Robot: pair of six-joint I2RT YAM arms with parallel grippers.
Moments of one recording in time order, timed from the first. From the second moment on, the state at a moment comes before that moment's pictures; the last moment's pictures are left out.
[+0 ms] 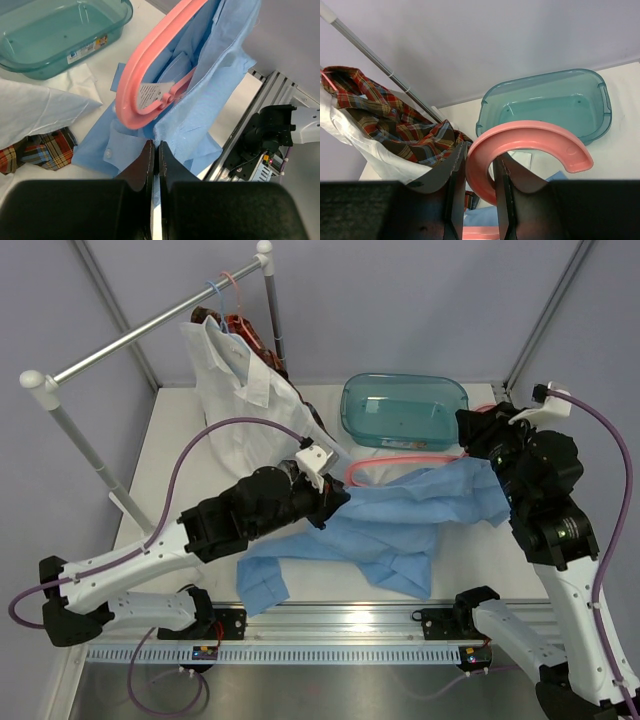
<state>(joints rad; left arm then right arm) -1.14 1.07 1.14 -0.32 -0.16 -0.26 0.29 0.82 1.25 -0.45 0.16 0.42</state>
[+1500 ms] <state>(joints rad) -1.14 1.40 1.47 -0.46 0.01 -0.18 0.27 0.79 1.08 -0.24 -0.32 0.32</state>
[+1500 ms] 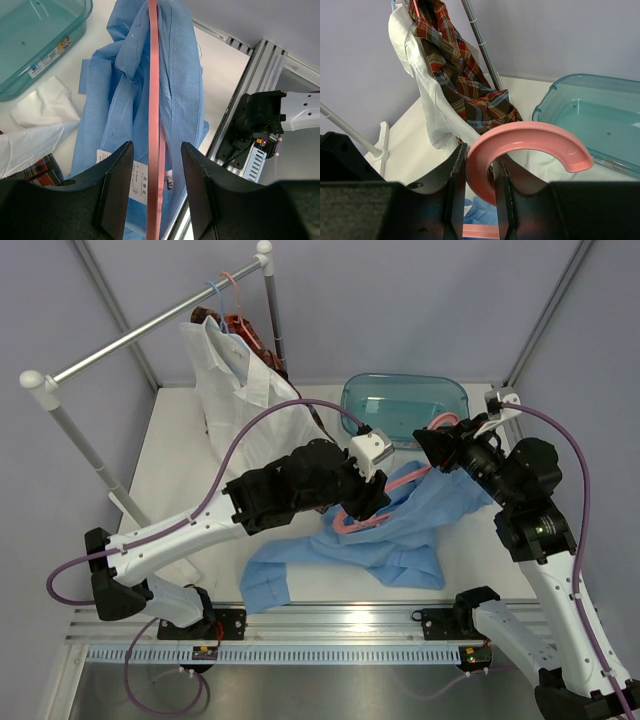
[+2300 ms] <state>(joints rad) -1.14 1.44 1.47 -0.47 0.00 -0.17 0.27 0.78 1.06 -0.24 -0.33 0.32</state>
